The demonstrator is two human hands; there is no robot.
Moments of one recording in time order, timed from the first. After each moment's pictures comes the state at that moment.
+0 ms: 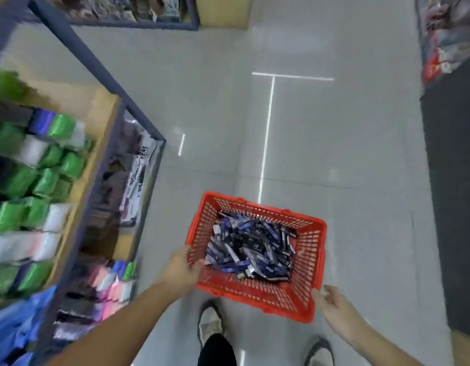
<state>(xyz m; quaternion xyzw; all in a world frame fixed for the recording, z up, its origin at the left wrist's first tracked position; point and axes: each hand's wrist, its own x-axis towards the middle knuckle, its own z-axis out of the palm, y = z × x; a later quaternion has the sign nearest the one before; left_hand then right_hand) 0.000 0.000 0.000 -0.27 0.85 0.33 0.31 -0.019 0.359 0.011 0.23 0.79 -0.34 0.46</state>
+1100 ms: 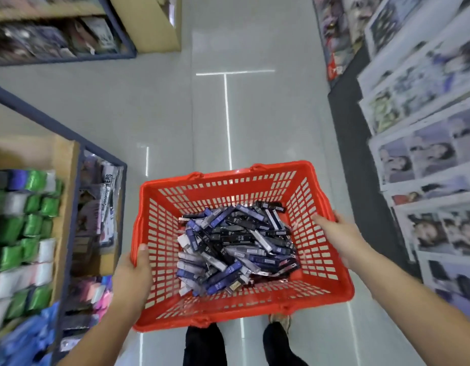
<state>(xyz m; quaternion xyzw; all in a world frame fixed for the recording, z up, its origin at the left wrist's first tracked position) -0.009 0.075 0.208 -0.43 0.81 0.38 0.13 -0.110 0.486 0.216 0.40 0.72 -0.50 0.27</state>
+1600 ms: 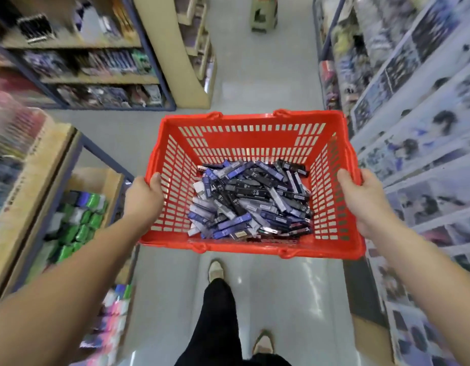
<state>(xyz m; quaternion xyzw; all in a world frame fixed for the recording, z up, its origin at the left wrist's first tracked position) -0.179 0.117 0.435 -0.34 0.89 0.31 -0.03 -0.227 0.538 0.476 0.26 0.77 -0.58 0.07</state>
